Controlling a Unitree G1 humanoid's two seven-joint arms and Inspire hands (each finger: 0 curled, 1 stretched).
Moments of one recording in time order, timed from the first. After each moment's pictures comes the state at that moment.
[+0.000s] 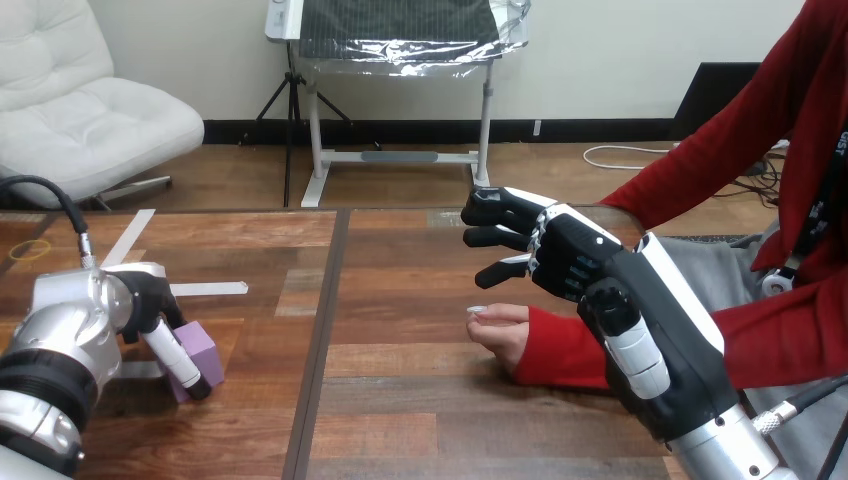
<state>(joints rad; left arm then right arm) -0.78 0.61 -0.50 1.00 0.73 0.18 -0.52 0.18 -0.24 0.07 -0.24 0.16 -0.38 0.39</state>
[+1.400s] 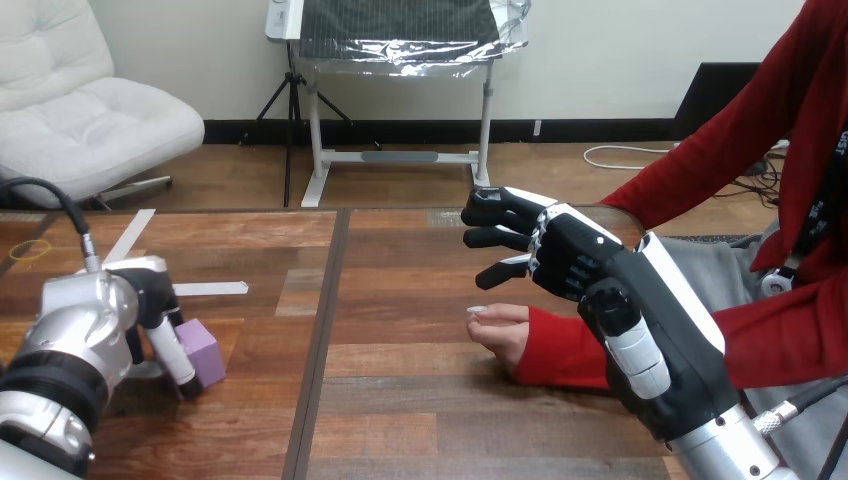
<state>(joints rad) -0.78 0.58 -0.50 1.00 0.72 0.21 -0.44 0.18 -0.24 0.07 -0.24 0.16 -0.38 0.39</state>
